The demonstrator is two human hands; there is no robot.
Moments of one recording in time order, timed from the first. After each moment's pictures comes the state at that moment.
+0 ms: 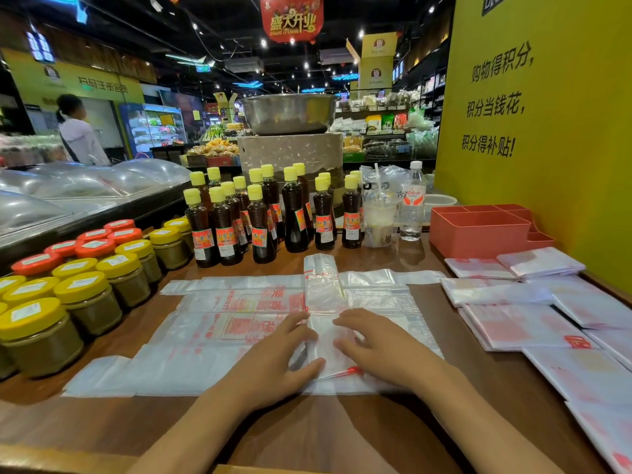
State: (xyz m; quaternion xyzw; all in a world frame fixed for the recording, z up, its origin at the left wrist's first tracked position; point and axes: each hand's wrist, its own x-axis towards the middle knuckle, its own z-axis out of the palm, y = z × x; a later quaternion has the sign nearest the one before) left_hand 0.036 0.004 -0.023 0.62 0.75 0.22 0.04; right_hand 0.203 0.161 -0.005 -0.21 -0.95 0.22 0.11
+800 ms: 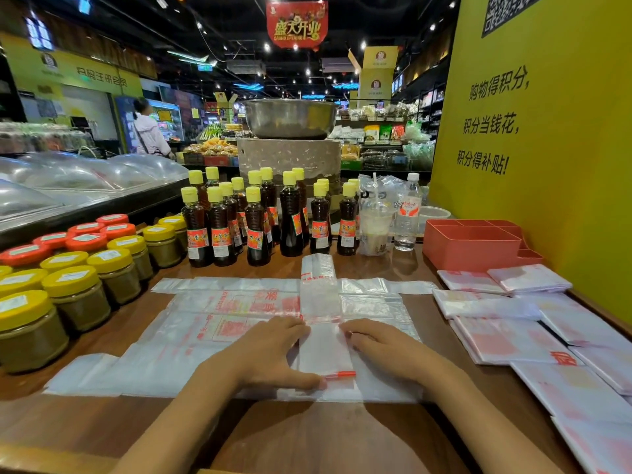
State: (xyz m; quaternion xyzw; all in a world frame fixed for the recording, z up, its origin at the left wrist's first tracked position) left_hand 0.024 0.023 0.000 0.63 0.77 0.04 0.07; right_hand 0.209 0.187 -0.005 -0.22 -0.93 0.28 0.07
